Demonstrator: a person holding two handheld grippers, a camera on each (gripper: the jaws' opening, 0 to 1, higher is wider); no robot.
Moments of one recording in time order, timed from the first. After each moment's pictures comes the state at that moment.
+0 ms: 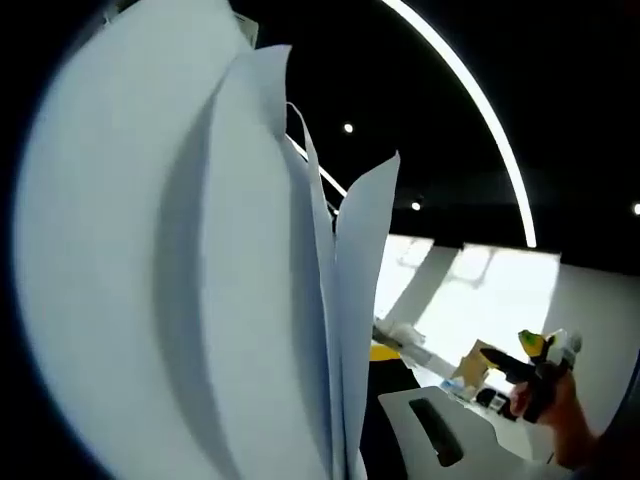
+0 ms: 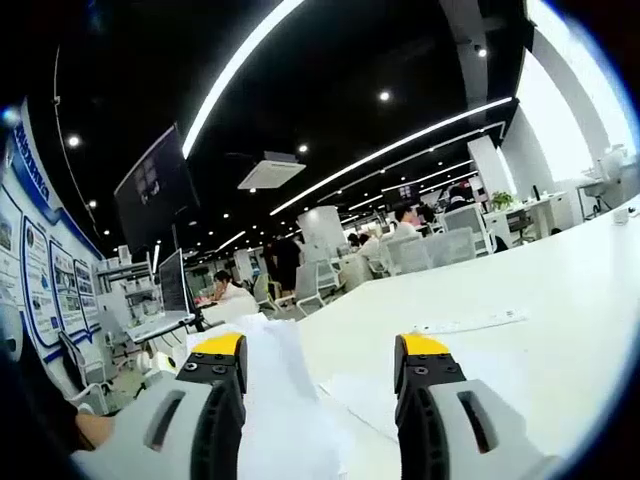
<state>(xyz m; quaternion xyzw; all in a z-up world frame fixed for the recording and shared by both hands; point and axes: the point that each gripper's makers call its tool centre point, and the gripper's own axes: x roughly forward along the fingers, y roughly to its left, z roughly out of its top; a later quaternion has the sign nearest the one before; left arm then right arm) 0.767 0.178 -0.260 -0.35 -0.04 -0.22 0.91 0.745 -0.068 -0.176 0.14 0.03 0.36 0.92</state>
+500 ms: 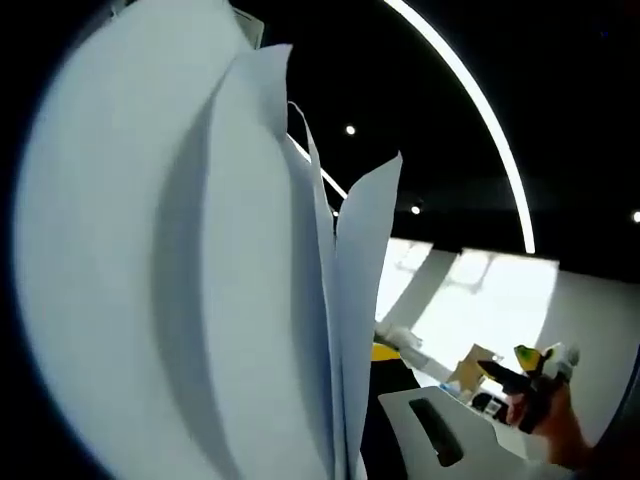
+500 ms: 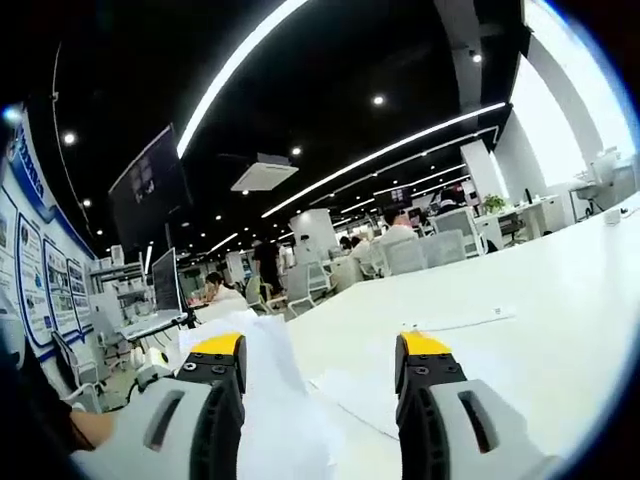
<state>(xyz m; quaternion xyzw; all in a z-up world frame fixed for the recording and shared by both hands) 0.771 0.183 -0.262 -0.36 -0.04 -0.22 0.91 0.742 -0.082 -0.184 0.14 0.03 0.34 0.93</state>
